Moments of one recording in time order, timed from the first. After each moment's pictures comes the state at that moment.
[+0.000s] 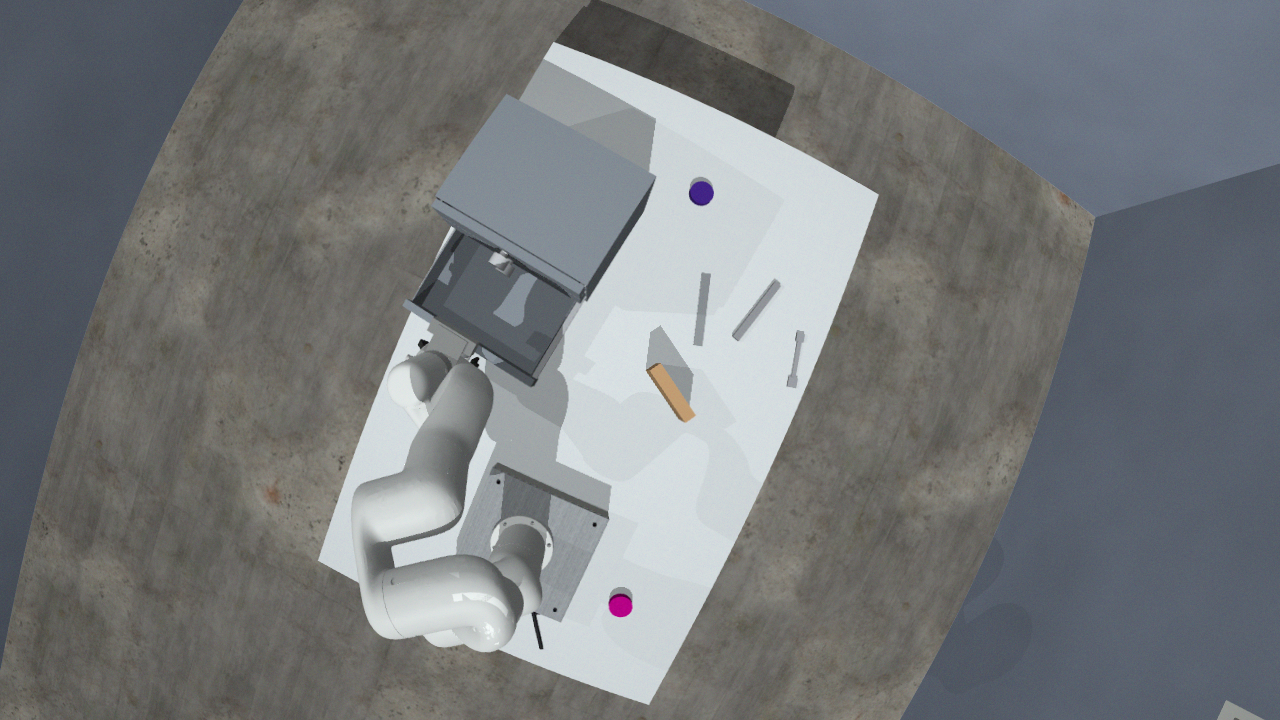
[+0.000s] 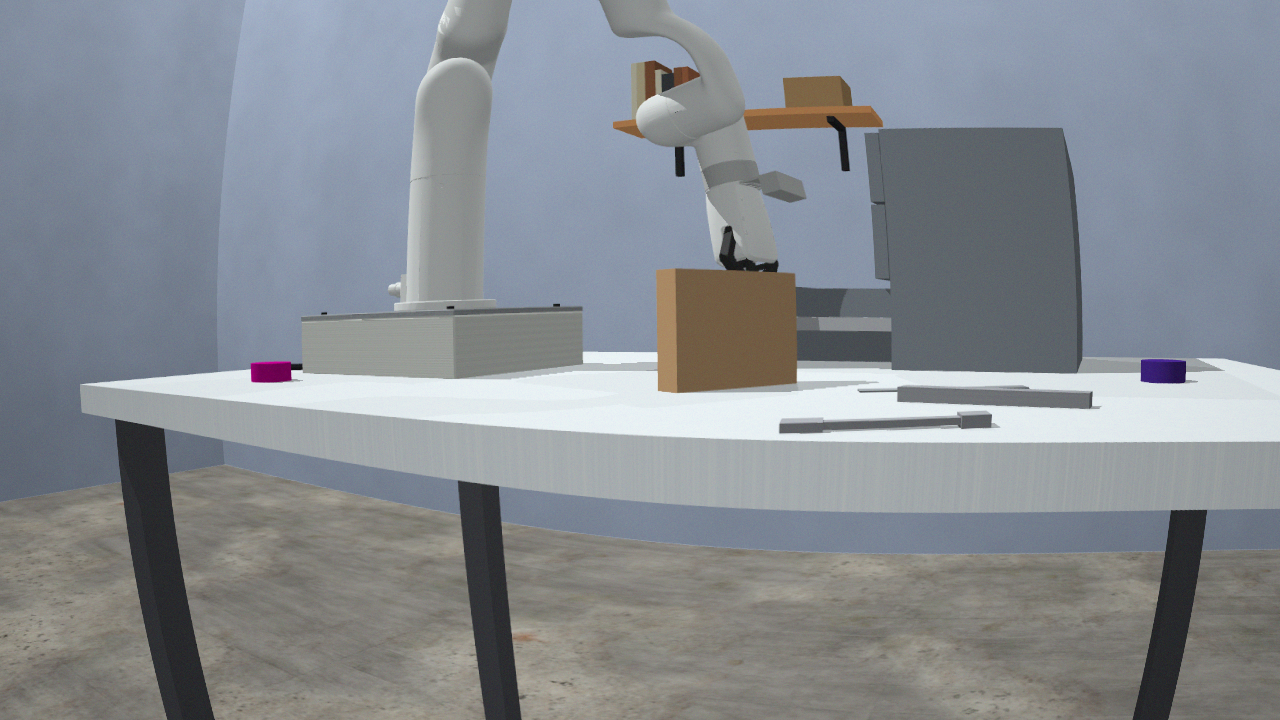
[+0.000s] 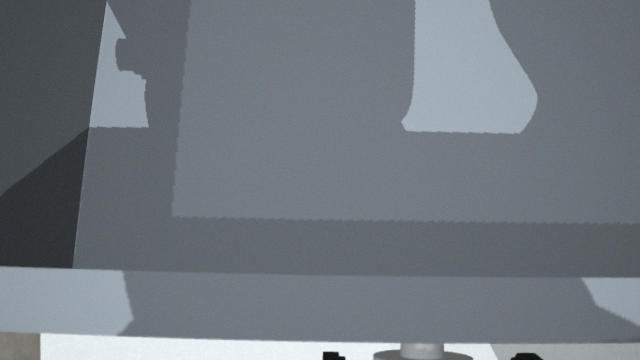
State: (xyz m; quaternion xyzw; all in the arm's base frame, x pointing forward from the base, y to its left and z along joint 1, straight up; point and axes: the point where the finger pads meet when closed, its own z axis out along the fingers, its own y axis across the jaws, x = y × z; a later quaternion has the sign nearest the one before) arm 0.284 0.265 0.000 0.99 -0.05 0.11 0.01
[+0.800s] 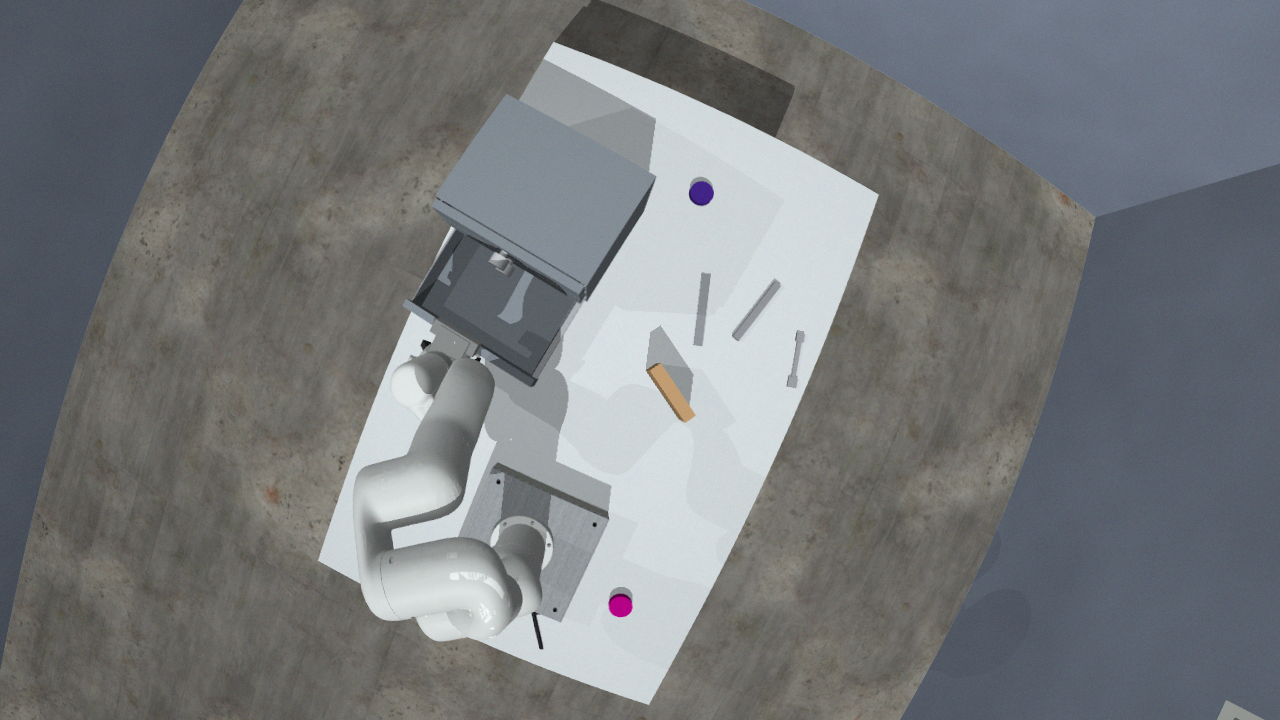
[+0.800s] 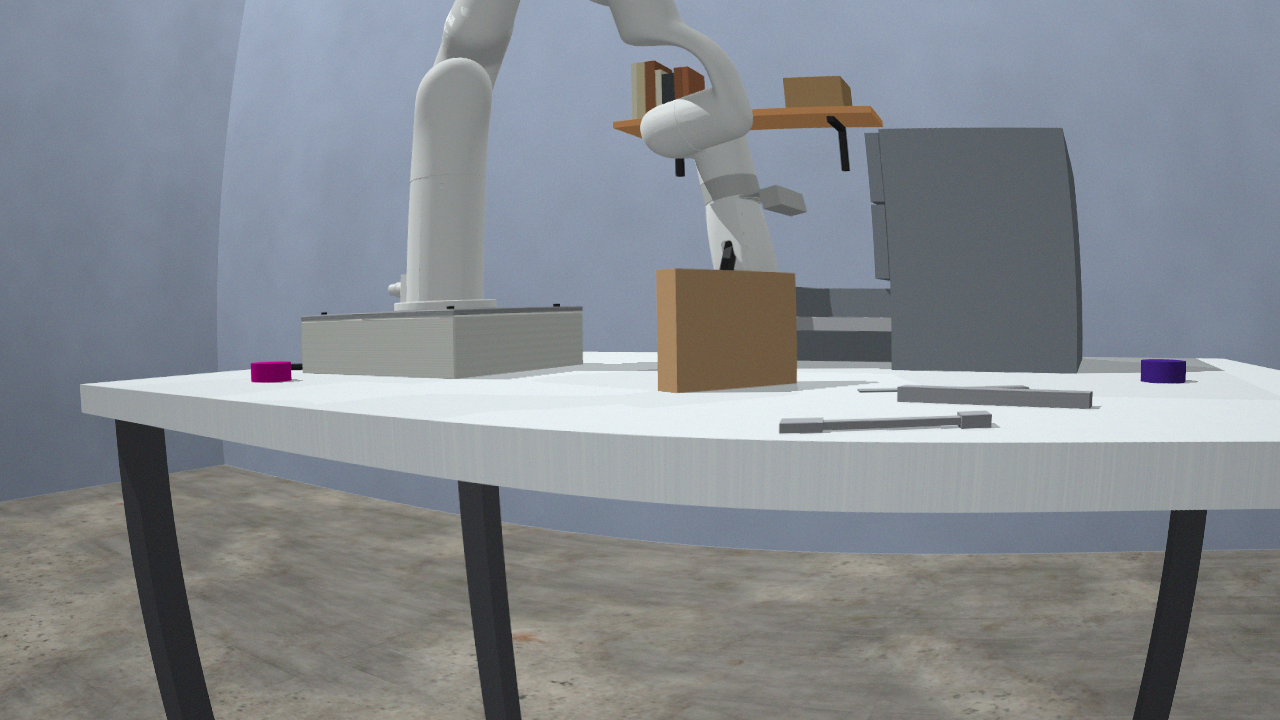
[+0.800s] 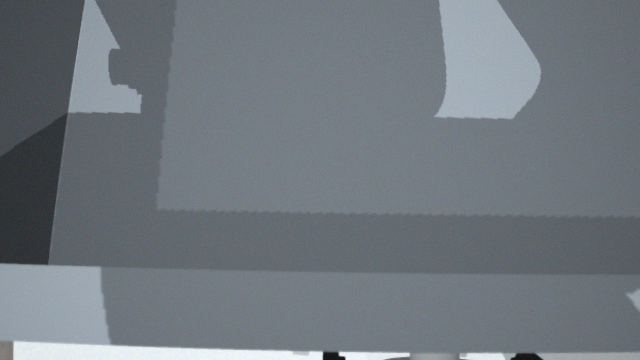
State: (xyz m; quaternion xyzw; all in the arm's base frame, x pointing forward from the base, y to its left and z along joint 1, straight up) arm 0.284 0.265 -0.018 0.99 -0.05 0.11 0.01
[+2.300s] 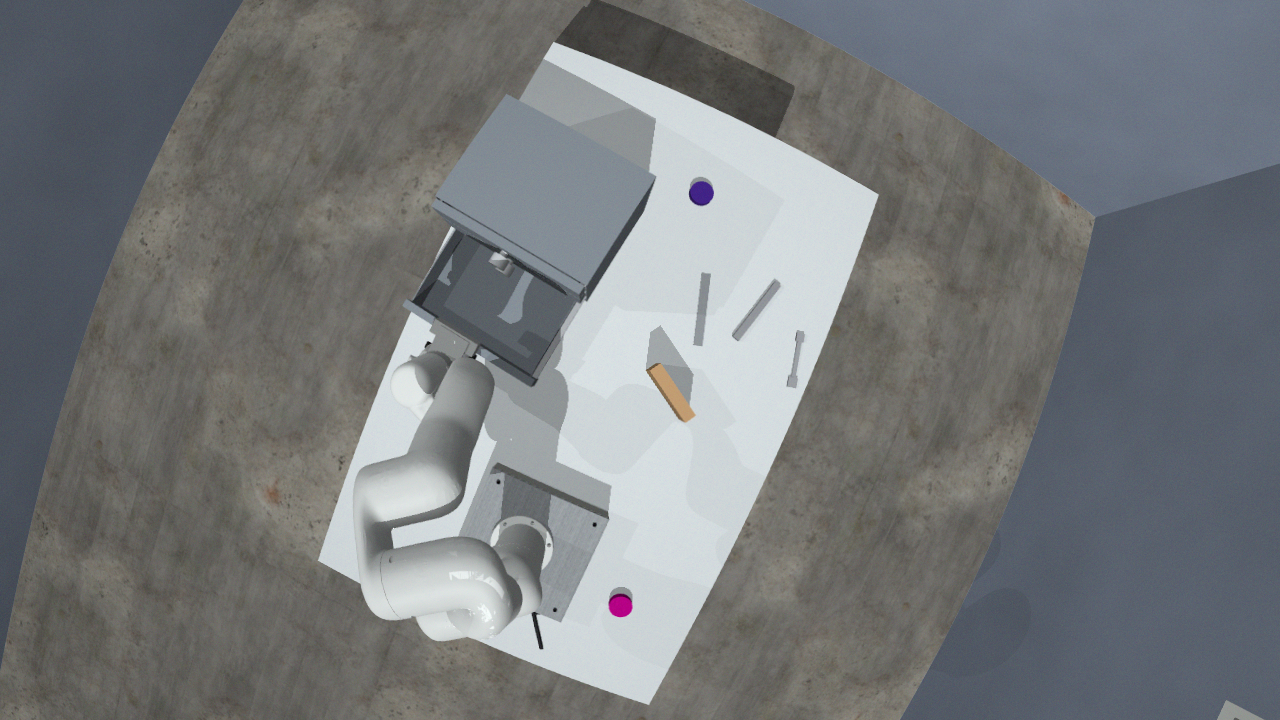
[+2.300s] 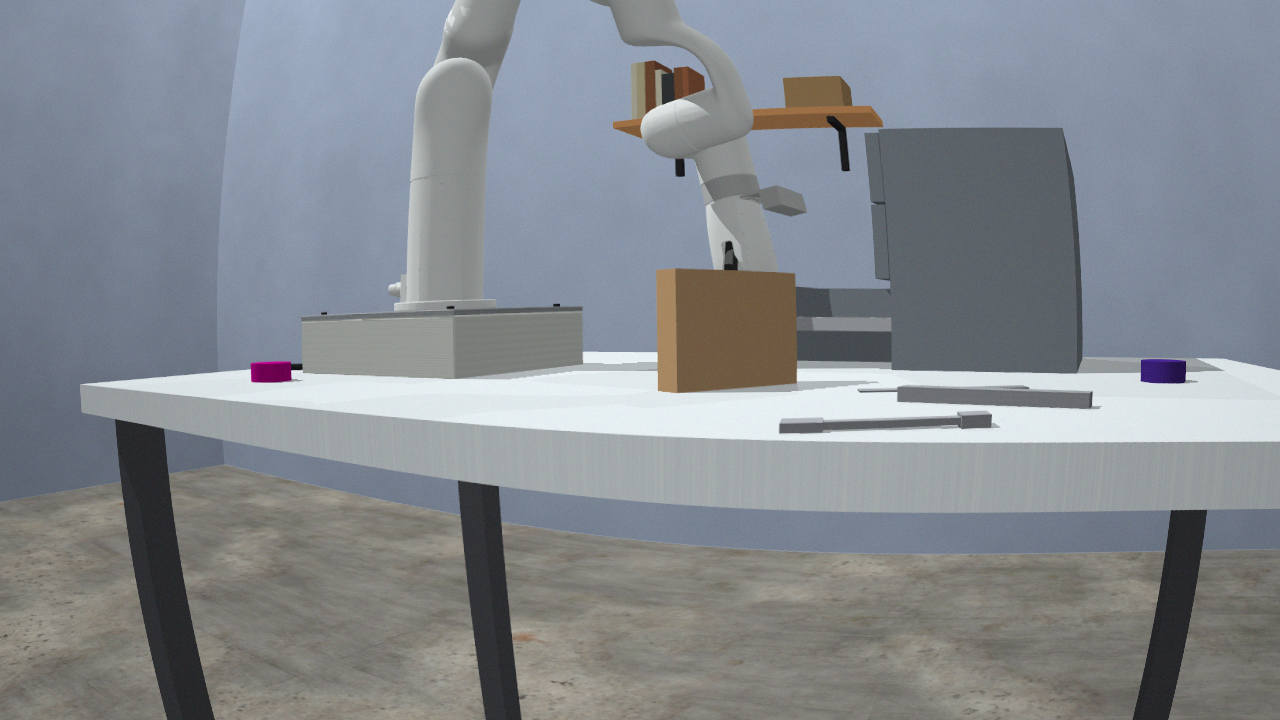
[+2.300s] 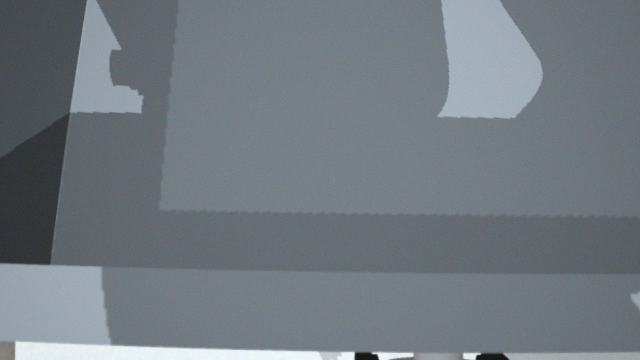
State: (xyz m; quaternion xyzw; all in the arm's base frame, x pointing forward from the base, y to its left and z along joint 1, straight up) arm 0.284 0.265 -0.019 0.99 -0.05 0.11 0.01
